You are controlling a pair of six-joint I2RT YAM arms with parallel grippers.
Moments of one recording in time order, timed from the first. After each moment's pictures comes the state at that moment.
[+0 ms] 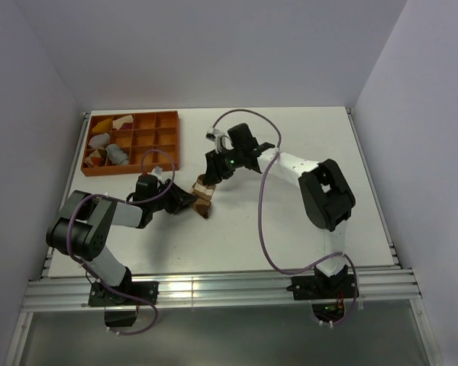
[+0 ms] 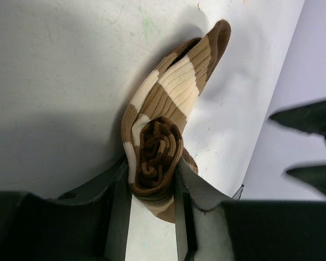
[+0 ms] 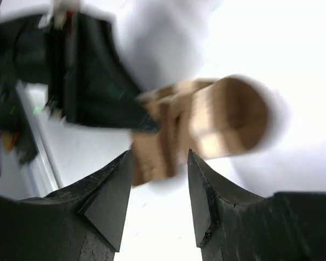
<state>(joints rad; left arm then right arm) -0.30 1.64 0.46 0.56 0.41 -1.05 0.58 1.96 1.39 -0.24 -0.69 0.11</state>
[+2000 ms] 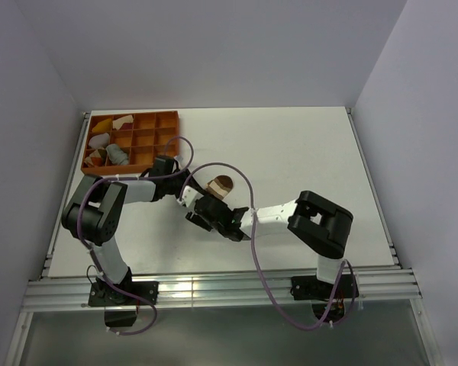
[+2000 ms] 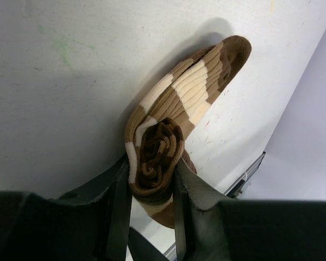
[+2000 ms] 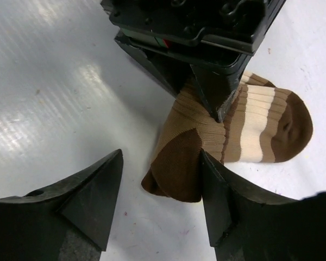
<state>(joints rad) -0.36 1.80 0.83 0.11 0.51 -0.89 1.09 1.81 0.93 0.20 0.35 -0.16</state>
